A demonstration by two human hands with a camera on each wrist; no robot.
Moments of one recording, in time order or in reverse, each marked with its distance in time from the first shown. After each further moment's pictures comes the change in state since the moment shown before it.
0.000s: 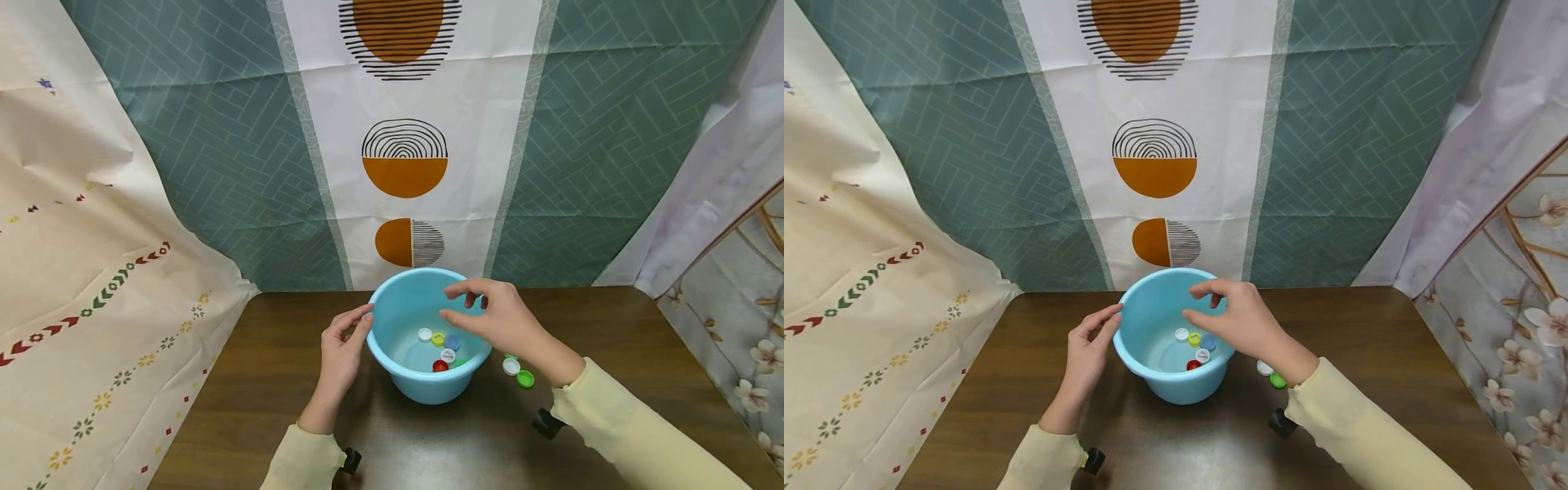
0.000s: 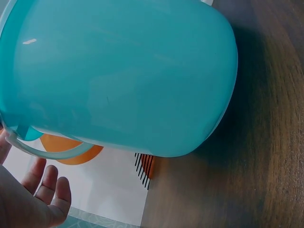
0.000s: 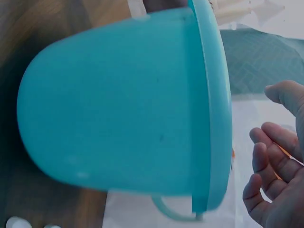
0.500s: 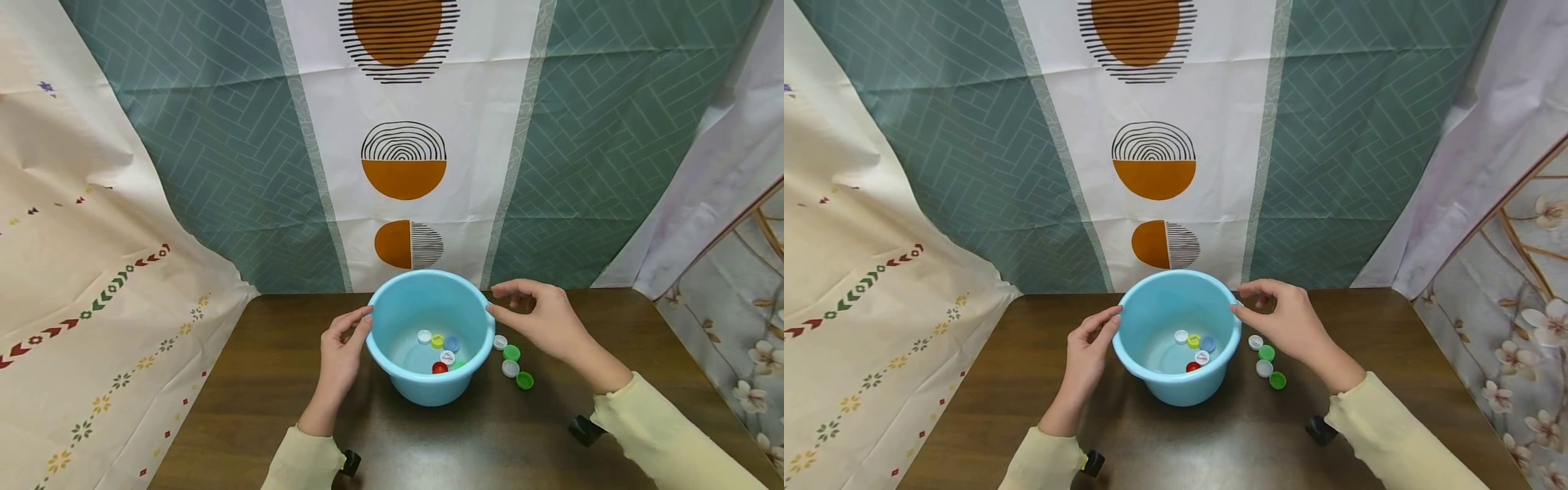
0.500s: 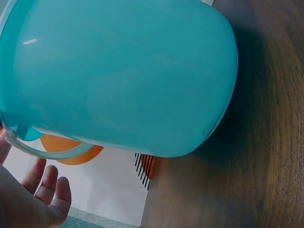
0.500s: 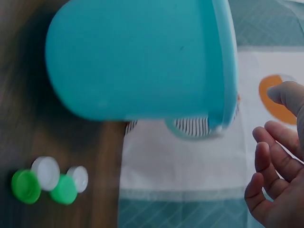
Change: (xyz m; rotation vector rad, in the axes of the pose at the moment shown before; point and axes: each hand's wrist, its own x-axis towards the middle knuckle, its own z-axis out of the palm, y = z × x) left_hand -0.001 -0.002 0.000 0.016 0.002 0.007; right_hand -0.024 0.044 -0.038 -0.095 0.111 0.101
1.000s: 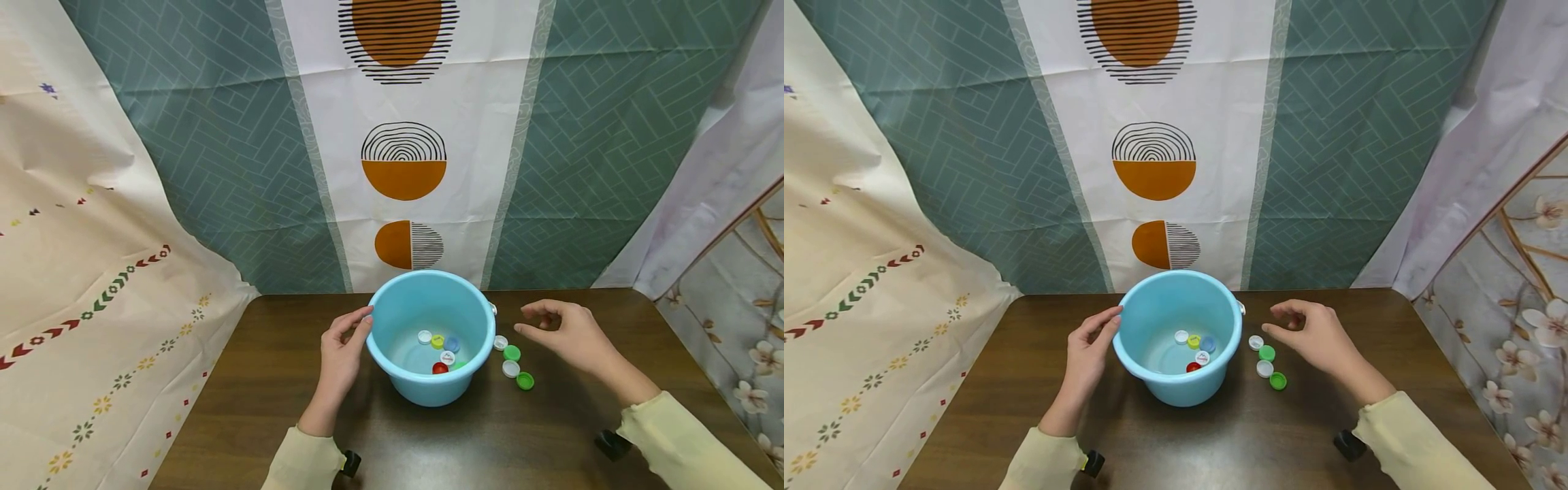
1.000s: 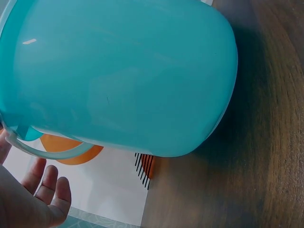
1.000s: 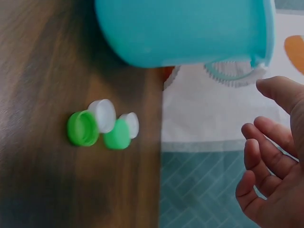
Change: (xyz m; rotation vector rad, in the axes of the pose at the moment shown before) left_hand -0.001 0.002 0.000 -0.008 -0.001 -0.009; right_hand -0.023 0.053 -0.013 -0.108 -0.059 0.072
